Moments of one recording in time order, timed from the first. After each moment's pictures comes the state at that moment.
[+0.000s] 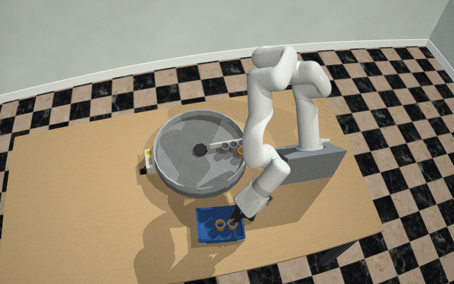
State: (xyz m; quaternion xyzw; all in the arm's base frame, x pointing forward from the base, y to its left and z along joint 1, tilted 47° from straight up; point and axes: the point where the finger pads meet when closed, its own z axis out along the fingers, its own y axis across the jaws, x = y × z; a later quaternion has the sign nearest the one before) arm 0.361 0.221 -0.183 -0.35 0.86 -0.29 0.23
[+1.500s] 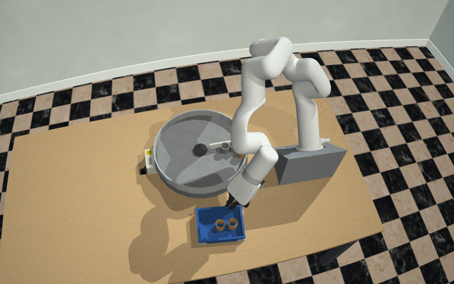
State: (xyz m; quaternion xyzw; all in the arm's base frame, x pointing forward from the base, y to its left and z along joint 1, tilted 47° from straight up) arm 0.374 0.183 -0.141 -0.39 0.85 -0.33 0.15
